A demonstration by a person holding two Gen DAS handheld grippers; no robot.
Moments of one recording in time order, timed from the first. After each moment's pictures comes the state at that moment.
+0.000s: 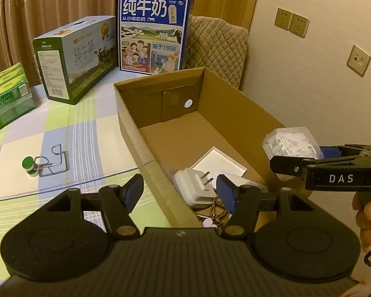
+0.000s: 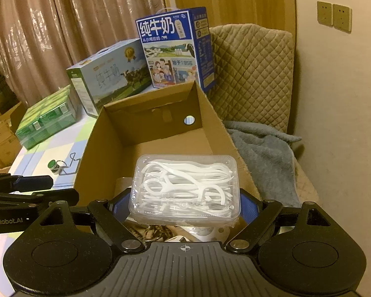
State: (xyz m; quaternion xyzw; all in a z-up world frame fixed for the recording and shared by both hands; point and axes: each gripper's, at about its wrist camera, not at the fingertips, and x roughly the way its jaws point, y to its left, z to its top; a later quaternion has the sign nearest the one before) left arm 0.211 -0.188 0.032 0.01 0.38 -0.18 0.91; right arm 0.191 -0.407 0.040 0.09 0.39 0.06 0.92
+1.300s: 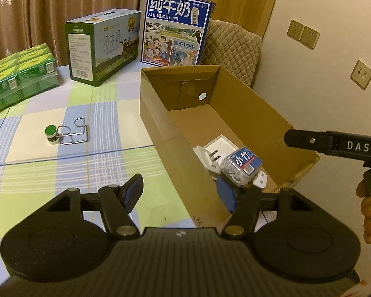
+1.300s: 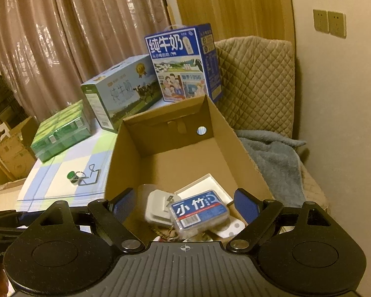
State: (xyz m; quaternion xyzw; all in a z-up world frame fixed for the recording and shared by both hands) left arm 0.154 -0.151 0.038 -0.03 0.39 -0.15 0.91; right arm 0.153 -0.390 0.072 0.11 0.36 0.07 0.93
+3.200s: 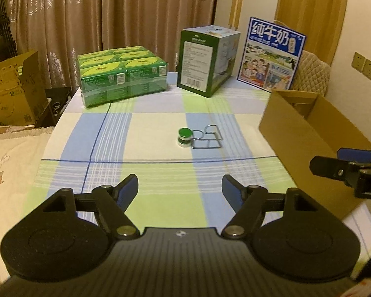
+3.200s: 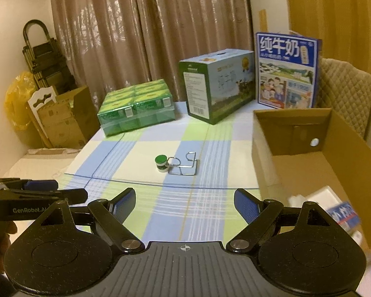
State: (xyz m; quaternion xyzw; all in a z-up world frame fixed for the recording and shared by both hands) left arm 0.152 0.064 0.020 -0.04 0.35 -0.03 0.93; right arm 0.167 -0.167 0.050 0.04 0.34 0.18 0.92
